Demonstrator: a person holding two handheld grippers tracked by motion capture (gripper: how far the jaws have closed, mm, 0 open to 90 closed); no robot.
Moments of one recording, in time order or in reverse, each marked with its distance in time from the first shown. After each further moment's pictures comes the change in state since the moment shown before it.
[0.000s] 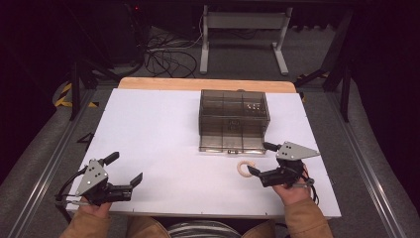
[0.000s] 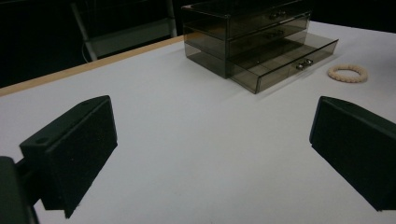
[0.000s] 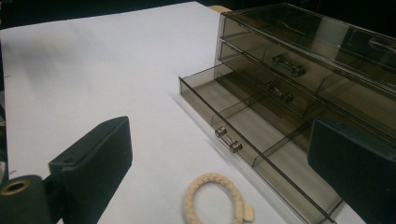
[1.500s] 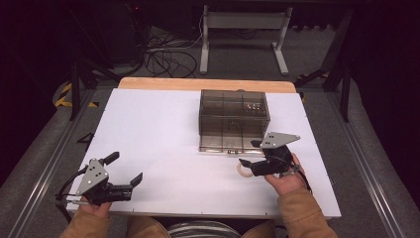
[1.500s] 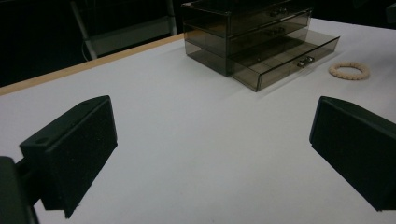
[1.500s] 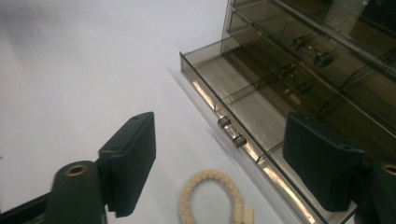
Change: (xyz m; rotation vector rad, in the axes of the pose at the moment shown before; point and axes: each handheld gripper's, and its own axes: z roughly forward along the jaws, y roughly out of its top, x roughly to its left) left arm 0.001 0.000 0.001 0.012 -0.001 0.004; right arm -0.005 0.025 0.028 0.198 0.034 -0.038
